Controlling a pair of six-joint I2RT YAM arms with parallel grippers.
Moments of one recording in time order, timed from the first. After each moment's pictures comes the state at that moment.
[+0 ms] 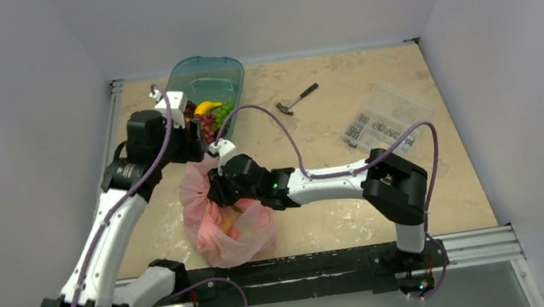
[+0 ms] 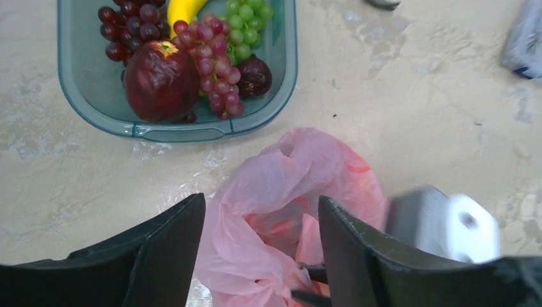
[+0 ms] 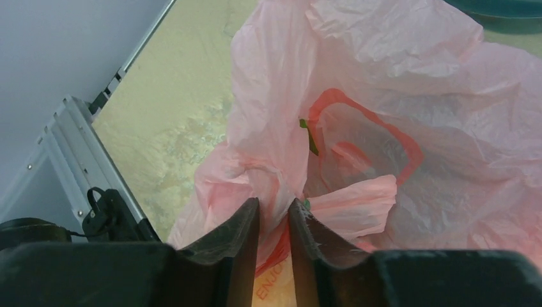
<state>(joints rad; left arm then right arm) -0.27 1.13 1.13 -0.66 0.05 -0.08 1.16 1.85 1.23 0.17 0.13 0.54</state>
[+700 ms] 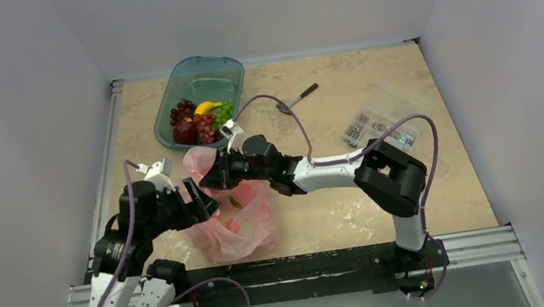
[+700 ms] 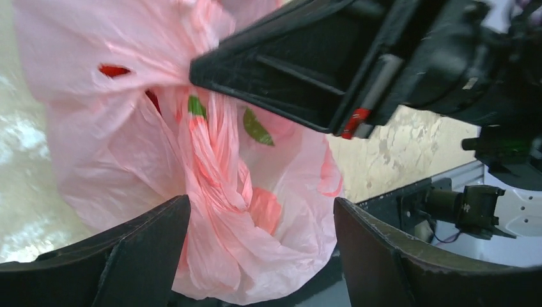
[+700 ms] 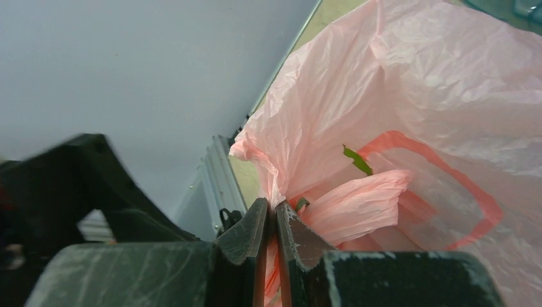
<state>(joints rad) -0.30 0.47 0.75 -0.89 0.24 -0.55 1.02 1.88 1.15 0.52 -0.22 0.83</state>
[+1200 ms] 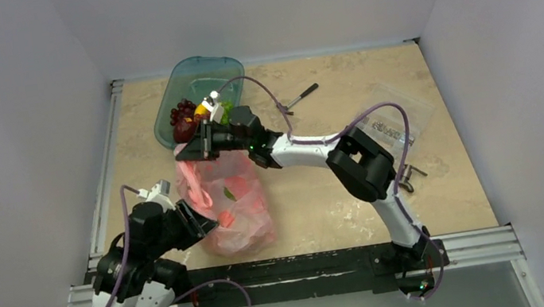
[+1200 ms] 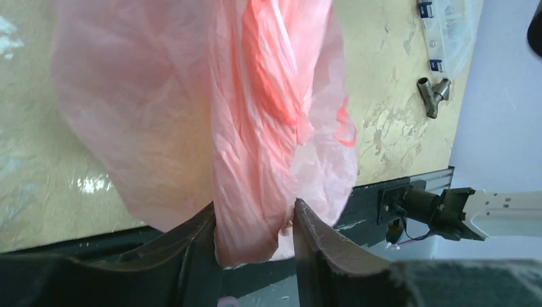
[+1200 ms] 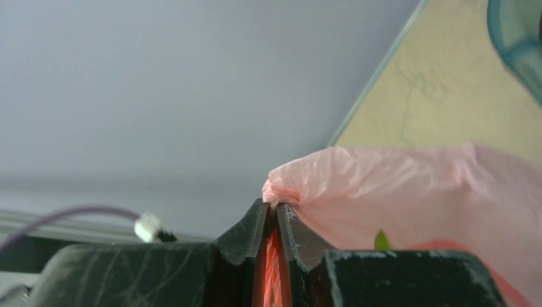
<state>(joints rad) -0.41 0.36 0.60 -0.96 0.17 -0.84 0.91 2.12 1.47 0.58 -0.48 1.10</state>
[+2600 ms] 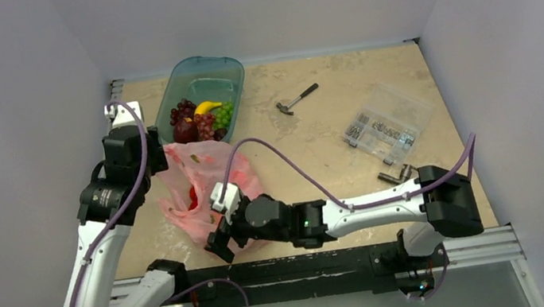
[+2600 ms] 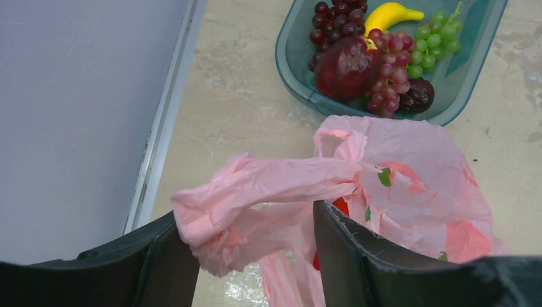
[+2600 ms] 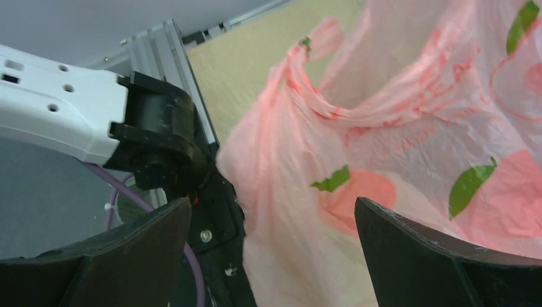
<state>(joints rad) -0.30 0.89 1.17 -0.89 -0.49 -0.17 1.36 1.55 1.02 0.23 0.14 0.27</state>
